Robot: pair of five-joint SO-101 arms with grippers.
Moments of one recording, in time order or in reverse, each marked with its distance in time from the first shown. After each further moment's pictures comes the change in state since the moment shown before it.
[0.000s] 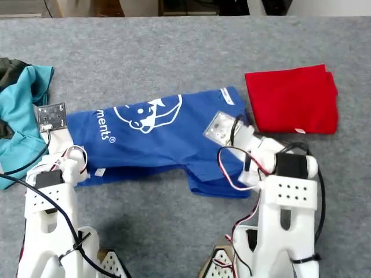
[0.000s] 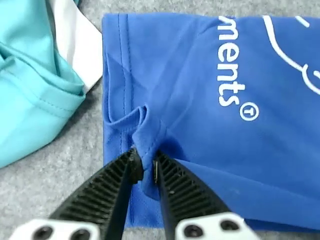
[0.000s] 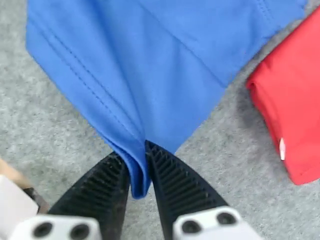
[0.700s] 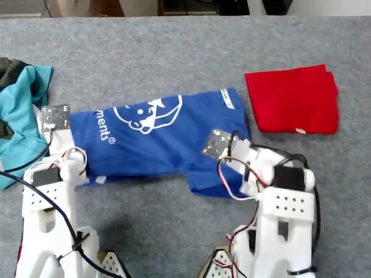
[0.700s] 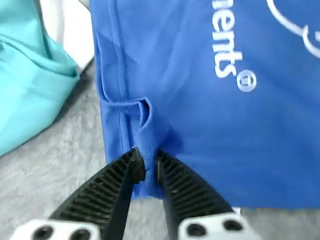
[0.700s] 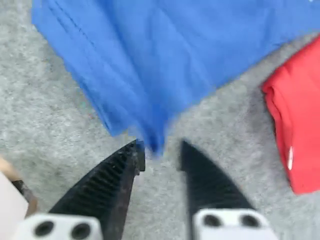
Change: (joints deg) left arm 0.0 0.0 -4.8 13.2 -5.8; right arm 2.2 -6.5 7.7 -3.8 6.6
